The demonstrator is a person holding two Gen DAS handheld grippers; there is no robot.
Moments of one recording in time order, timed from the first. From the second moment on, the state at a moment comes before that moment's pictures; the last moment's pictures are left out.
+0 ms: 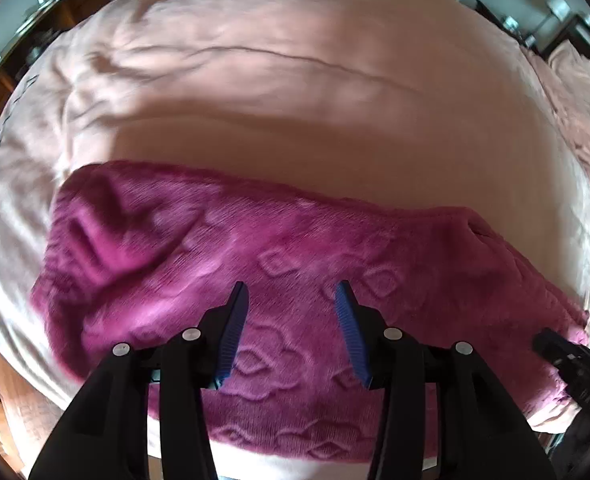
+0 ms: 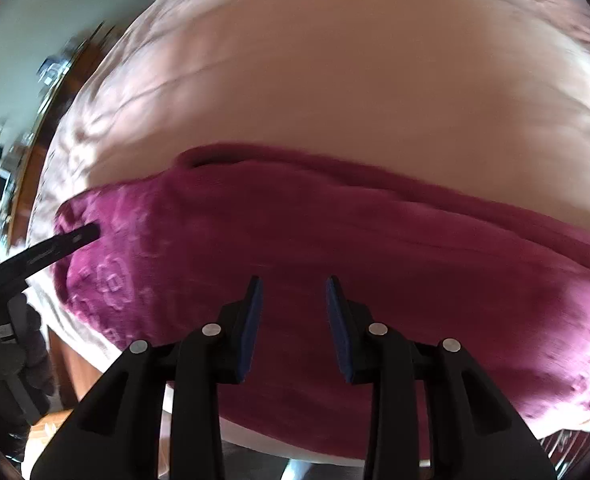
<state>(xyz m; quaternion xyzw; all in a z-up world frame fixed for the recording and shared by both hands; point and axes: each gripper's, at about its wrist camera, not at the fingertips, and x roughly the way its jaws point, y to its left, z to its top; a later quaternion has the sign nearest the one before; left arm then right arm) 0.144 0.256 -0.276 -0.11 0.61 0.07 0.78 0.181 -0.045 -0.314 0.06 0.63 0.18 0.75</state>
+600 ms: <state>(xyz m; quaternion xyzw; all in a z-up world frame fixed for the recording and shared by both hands) 0.213 0.274 -0.346 -0.06 0.65 0.07 0.75 0.257 0.016 -0.381 0.03 0.65 0.14 0.74</state>
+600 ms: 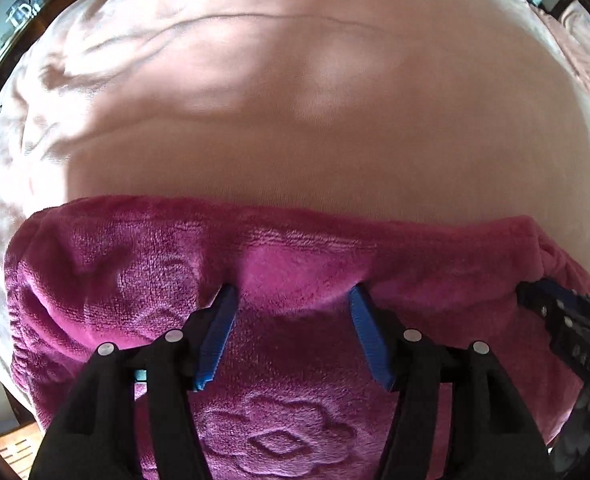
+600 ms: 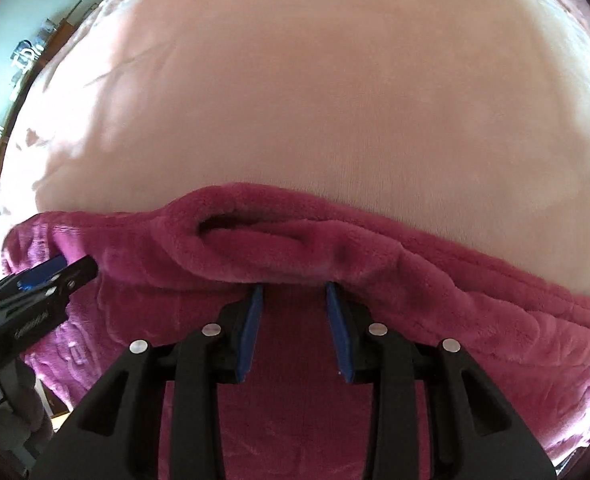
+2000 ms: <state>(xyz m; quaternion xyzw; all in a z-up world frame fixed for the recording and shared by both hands) 0.221 -0.032 -0.341 0.02 0.65 0.00 0.76 0.191 -0.543 -0.366 0.14 0.63 -0.07 0.76</state>
